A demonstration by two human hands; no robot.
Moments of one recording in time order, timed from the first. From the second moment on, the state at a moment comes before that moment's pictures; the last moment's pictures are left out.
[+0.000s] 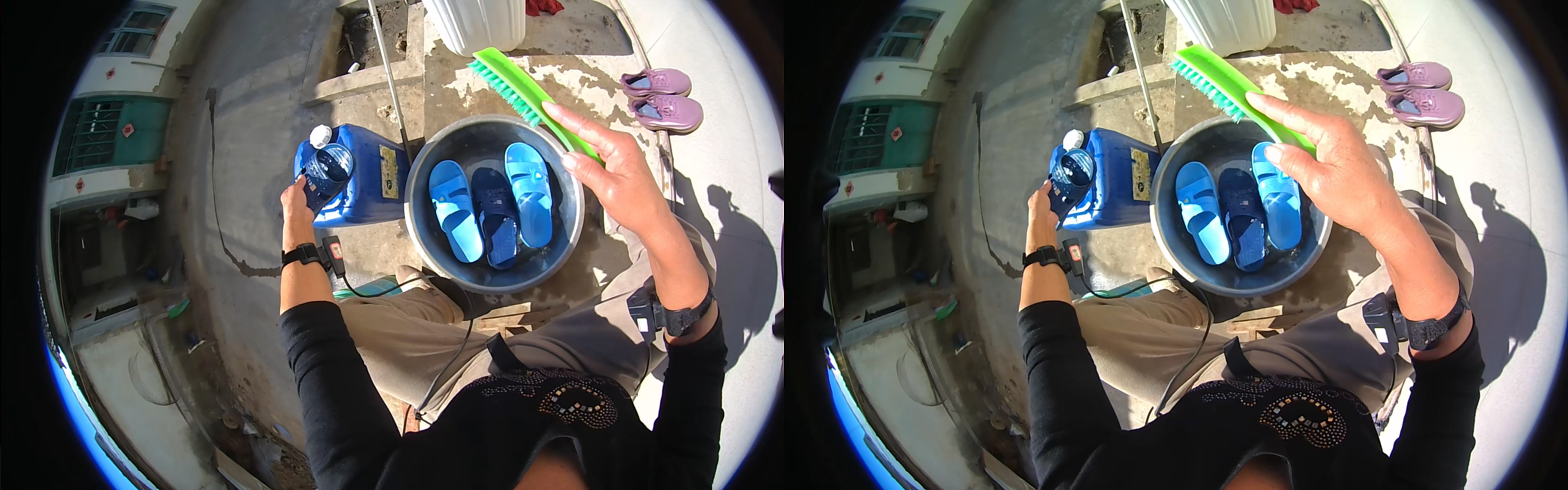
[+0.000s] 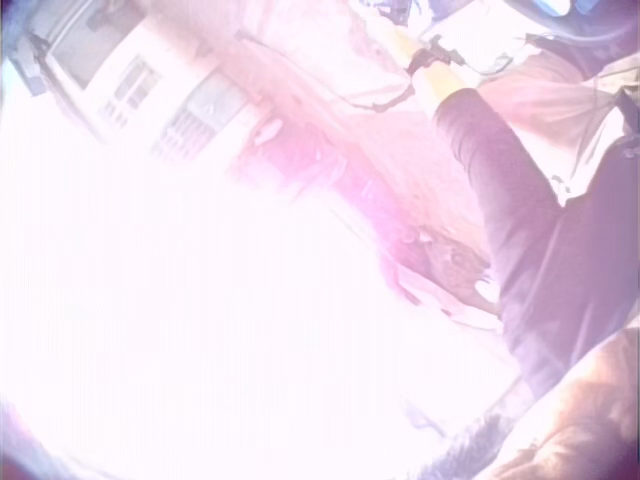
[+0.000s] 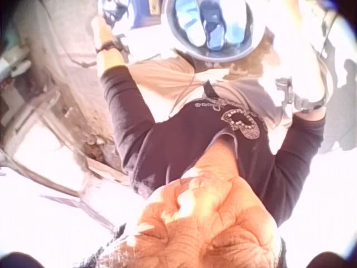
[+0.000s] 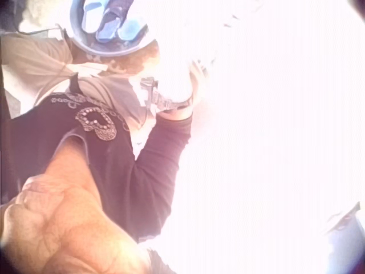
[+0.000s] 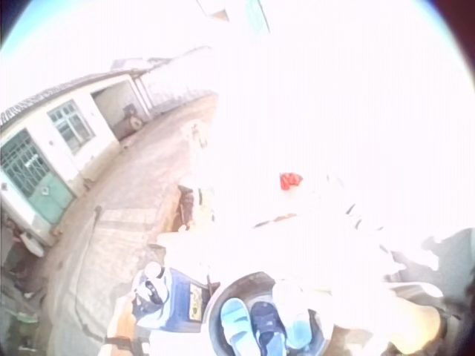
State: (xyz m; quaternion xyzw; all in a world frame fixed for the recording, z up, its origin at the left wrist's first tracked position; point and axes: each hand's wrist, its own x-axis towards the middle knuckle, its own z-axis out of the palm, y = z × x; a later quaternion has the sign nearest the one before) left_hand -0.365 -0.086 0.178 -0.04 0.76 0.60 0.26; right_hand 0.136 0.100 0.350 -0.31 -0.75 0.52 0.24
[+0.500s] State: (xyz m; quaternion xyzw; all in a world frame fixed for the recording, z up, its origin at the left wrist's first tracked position) left_hand -0.404 -0.093 0.111 0.18 0.96 0.17 0.10; right_hand 0.119 0.114 0.353 -0.29 -0.79 0.50 0.19
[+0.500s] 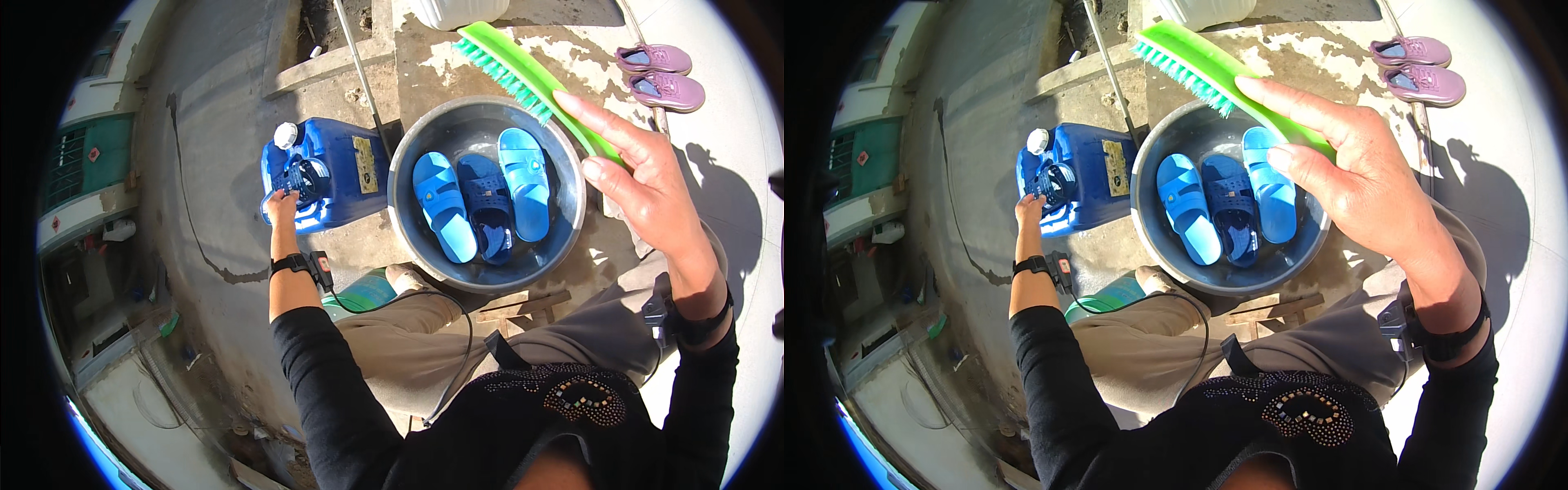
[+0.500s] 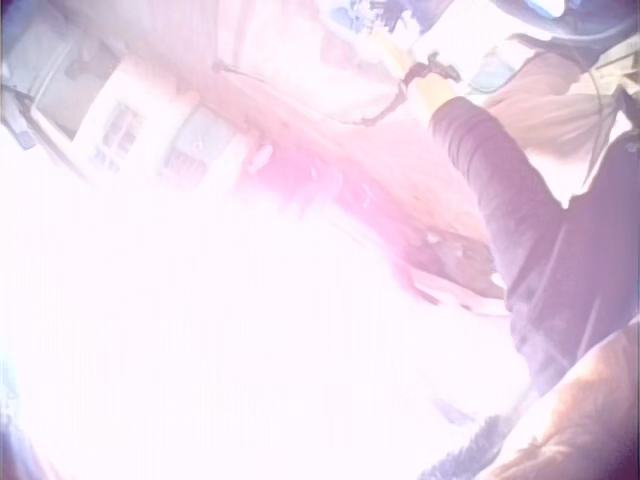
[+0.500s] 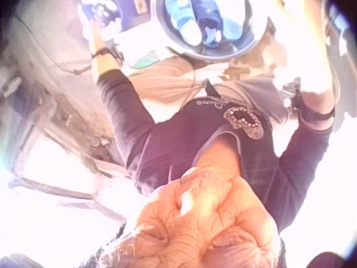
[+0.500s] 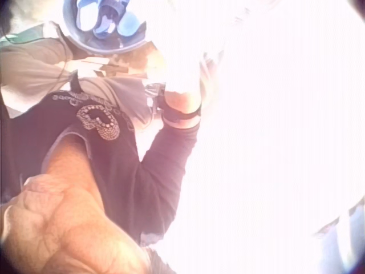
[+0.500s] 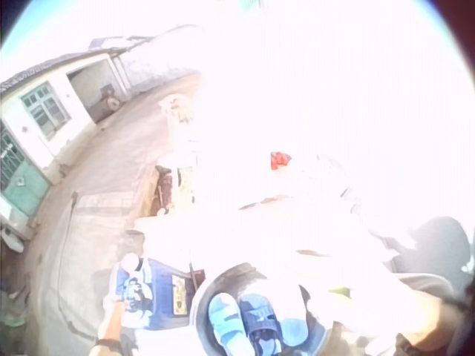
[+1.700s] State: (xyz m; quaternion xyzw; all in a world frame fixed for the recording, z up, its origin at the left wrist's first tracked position) left_hand -0.050 0.024 -0.085 -0.28 0.41 0.62 0.61; right_hand 0.154 0.106 0.366 -0.28 -0.73 0.57 0.26
